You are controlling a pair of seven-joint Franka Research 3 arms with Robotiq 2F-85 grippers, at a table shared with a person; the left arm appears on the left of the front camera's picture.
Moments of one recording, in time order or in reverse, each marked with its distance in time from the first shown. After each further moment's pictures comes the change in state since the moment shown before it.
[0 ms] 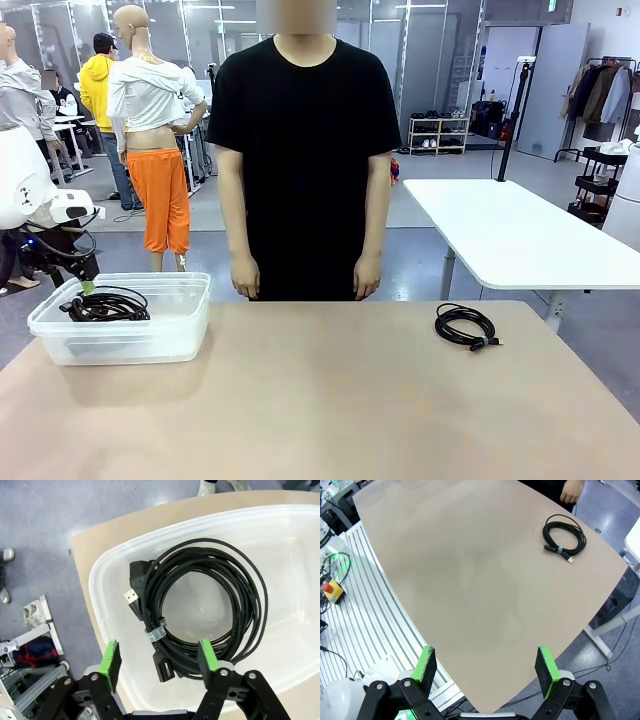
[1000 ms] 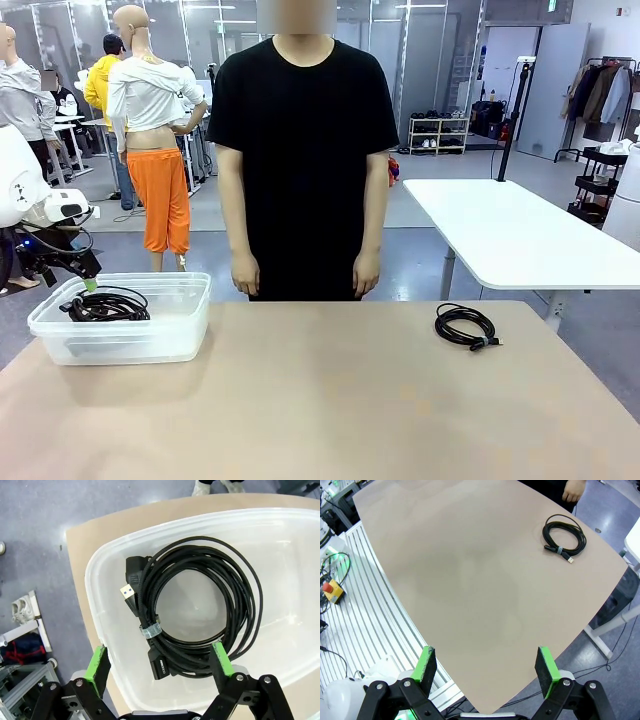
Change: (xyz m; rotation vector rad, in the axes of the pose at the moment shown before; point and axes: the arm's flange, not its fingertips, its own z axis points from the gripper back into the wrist) left arm -0.004 0.005 -0.001 -0.047 0.002 0.052; right arm 0.000 0.000 0.000 0.000 0.000 0.000
